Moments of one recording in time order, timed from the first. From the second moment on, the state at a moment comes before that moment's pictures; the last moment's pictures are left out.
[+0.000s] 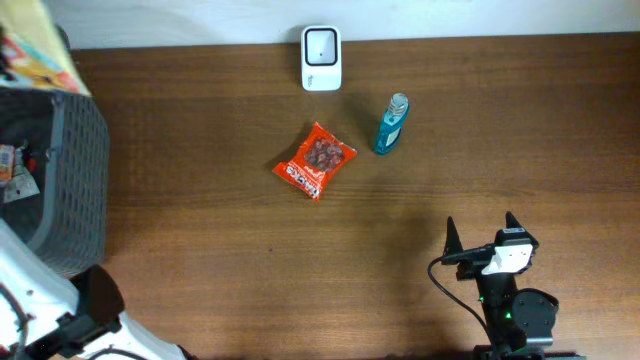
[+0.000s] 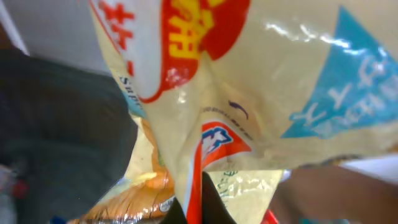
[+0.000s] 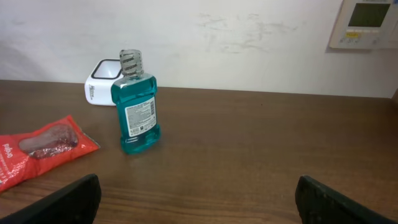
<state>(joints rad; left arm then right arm) 0.51 1.92 2.74 -1.40 0.50 -0.11 -0.02 0.01 0.01 -0.07 -0.07 -0.03</state>
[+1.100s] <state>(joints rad) 0.01 2.28 2.74 -1.61 0.18 -0.17 -0.02 0.01 0.01 -0.07 -0.07 -0.03</state>
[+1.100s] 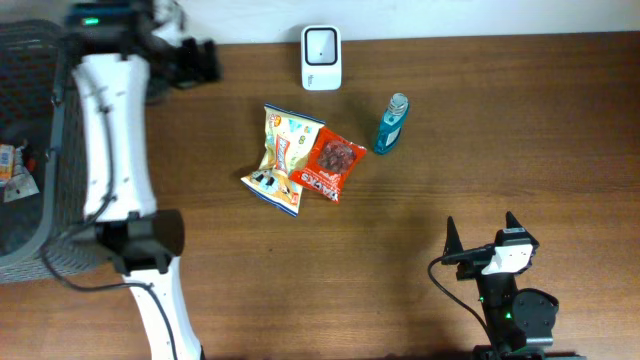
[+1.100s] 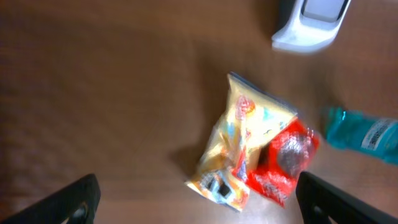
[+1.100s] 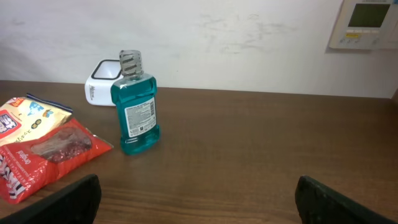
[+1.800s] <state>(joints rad) 0.61 2.35 2.18 -1.04 -0.28 0.12 -0.02 0.01 0.01 -0.07 -0.07 -0.03</state>
